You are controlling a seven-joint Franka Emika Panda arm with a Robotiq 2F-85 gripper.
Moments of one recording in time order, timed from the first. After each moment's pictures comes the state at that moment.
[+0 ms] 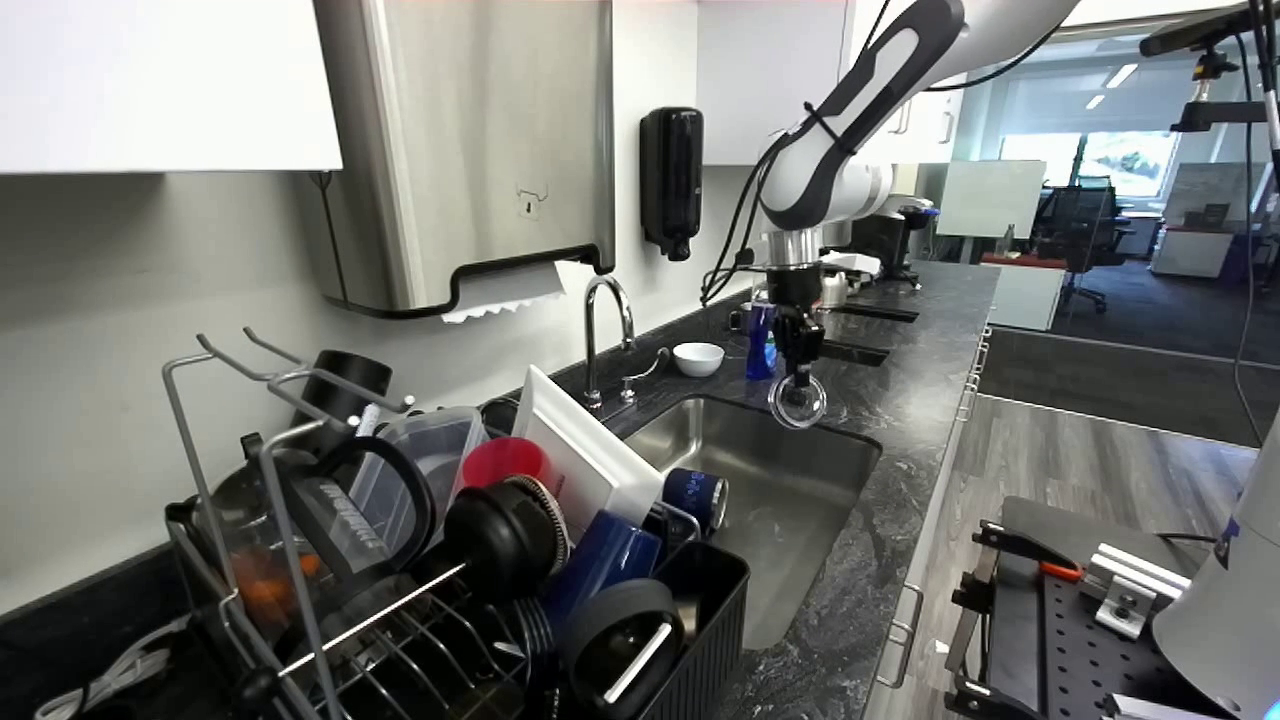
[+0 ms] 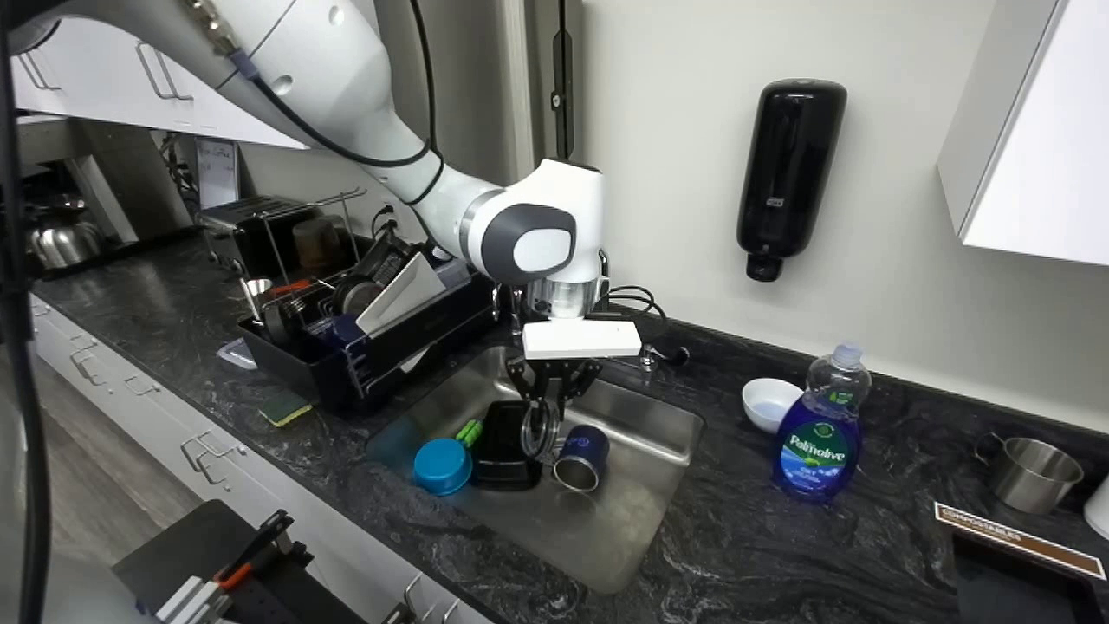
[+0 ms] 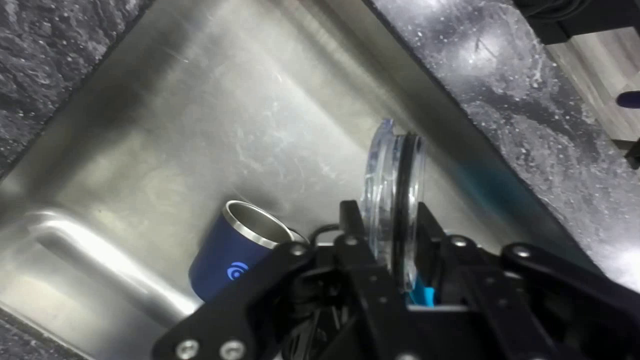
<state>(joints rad) -0.26 0.22 -0.08 -2.22 0.00 2.28 -1.13</state>
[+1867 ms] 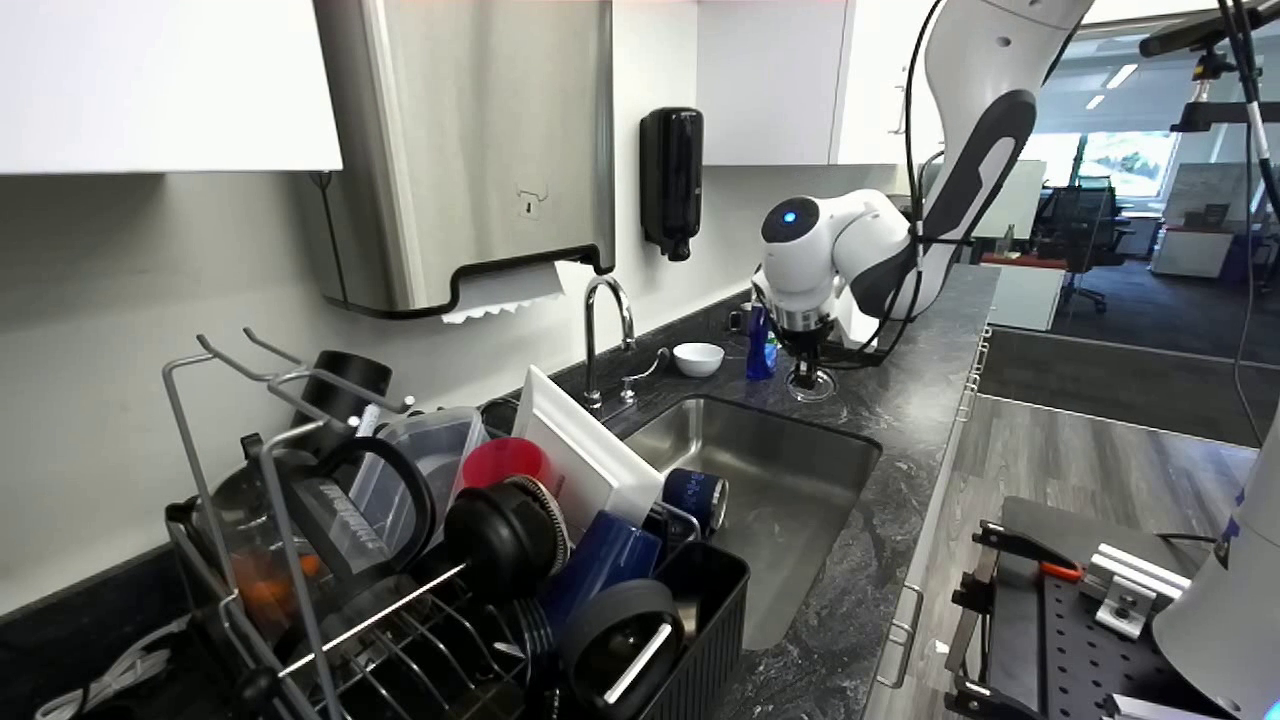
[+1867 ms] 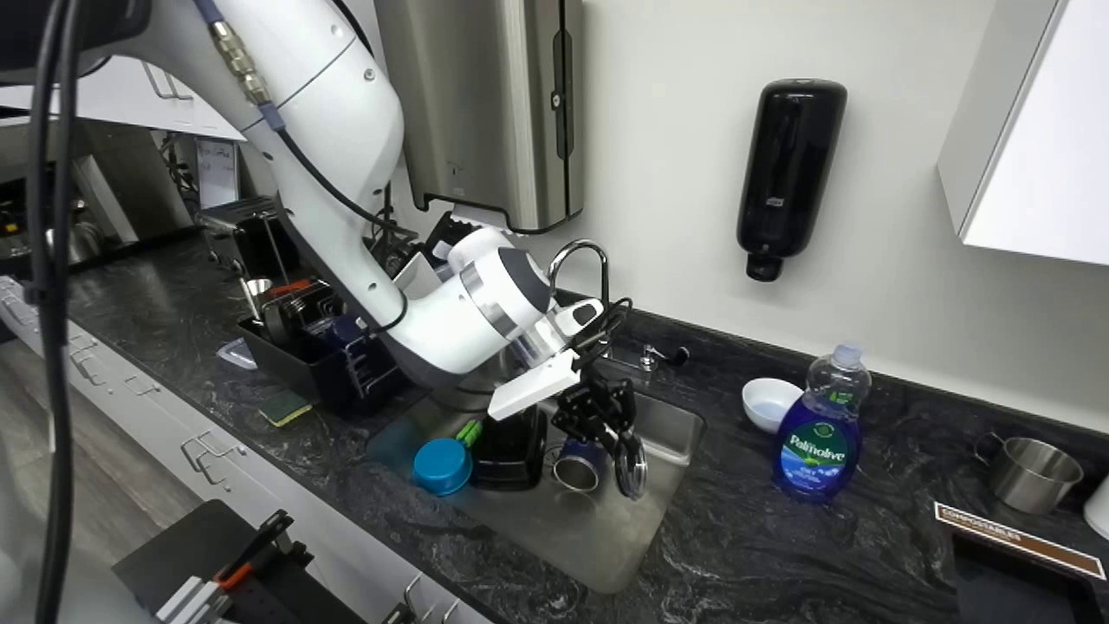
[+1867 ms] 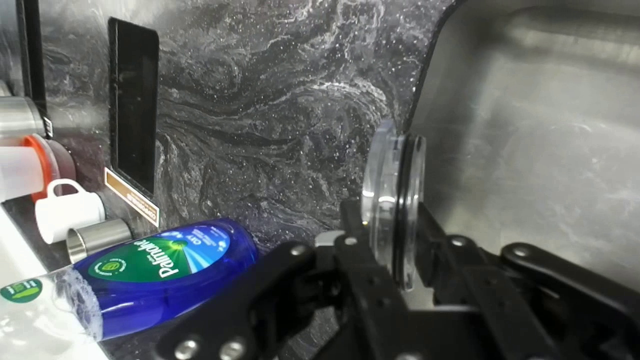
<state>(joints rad) -0.11 0.30 -0.26 -2.31 -1.23 2.58 0.49</state>
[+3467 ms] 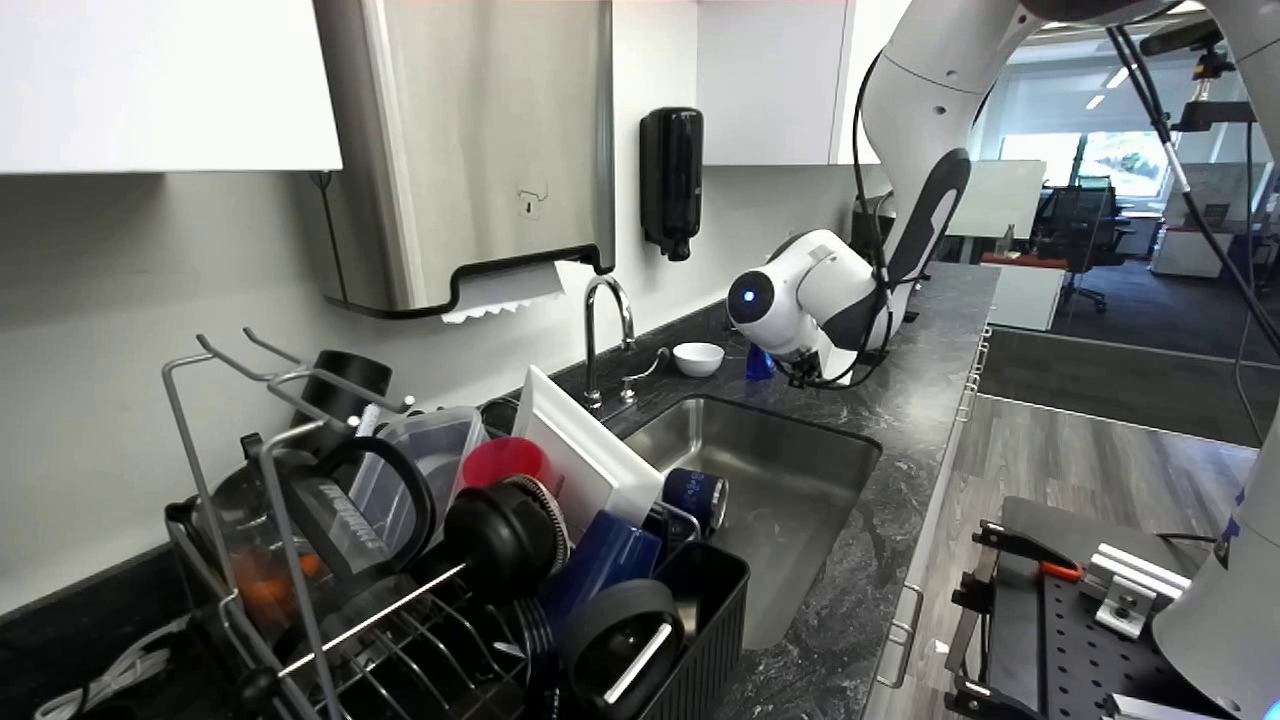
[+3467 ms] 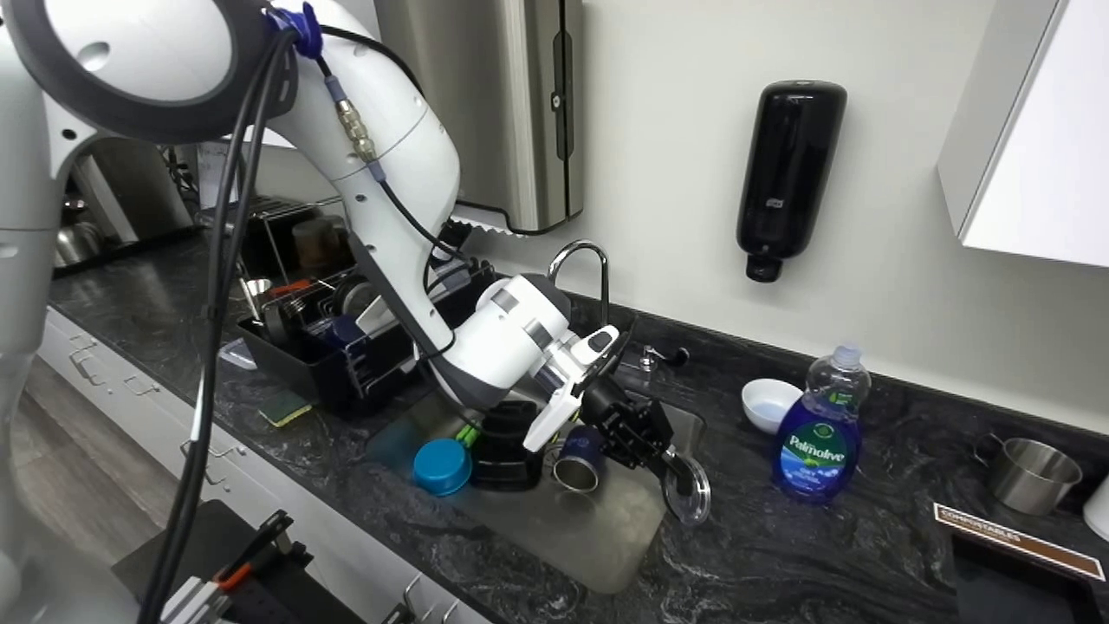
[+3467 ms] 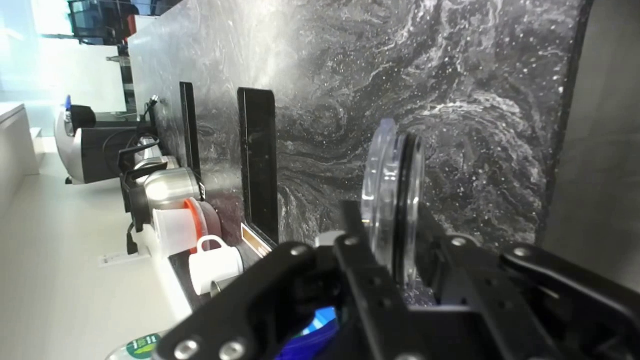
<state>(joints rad) -0.12 0.52 -0.21 -2.13 -1.44 2.27 0.92</state>
